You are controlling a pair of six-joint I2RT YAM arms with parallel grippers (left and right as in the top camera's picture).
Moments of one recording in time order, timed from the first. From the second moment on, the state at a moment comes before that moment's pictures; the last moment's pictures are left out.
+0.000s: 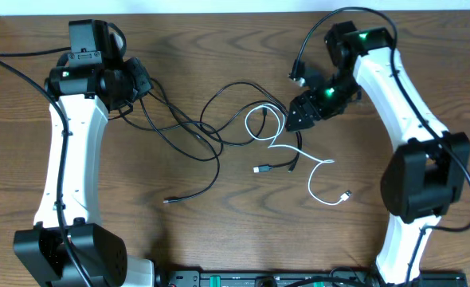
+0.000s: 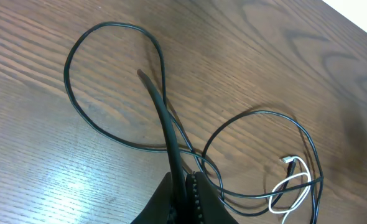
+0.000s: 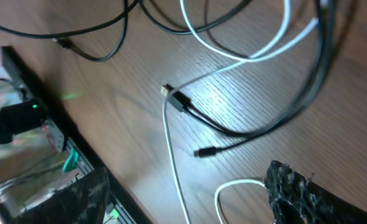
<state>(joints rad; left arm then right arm) 0.08 1.63 1.55 -0.95 0.16 -0.38 0.23 2.09 1.85 -1.43 -0.58 -0.38</state>
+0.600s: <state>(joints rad) 0.08 1.63 1.55 -0.95 0.16 -0.38 0.29 2.20 1.85 -1.42 -0.64 -0.41</state>
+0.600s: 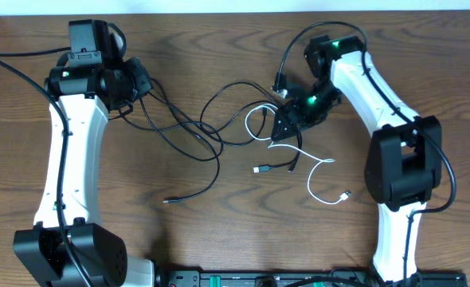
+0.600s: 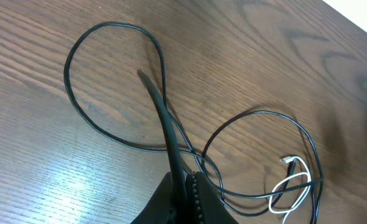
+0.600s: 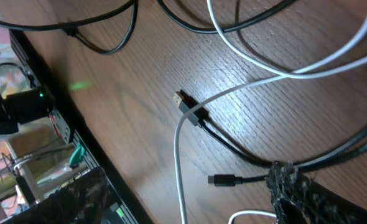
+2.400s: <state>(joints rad) 0.08 1.63 1.55 -0.95 0.16 -0.38 0.24 2.17 2.12 -1.53 -0.83 -0.39</state>
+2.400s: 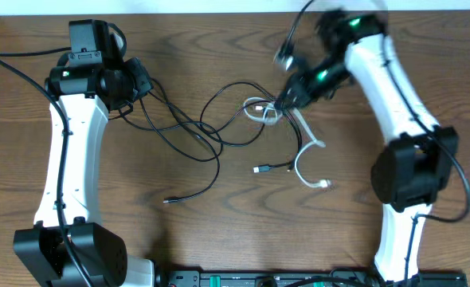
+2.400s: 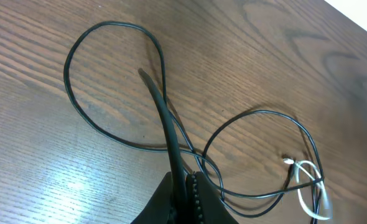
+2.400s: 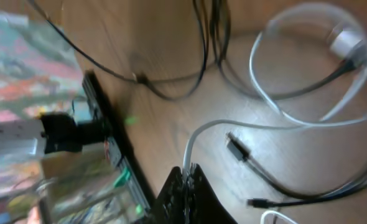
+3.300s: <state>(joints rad) 0.08 1.63 1.55 -0.95 0.16 -0.38 -0.24 2.00 2.65 -1.31 -0.63 -0.01</state>
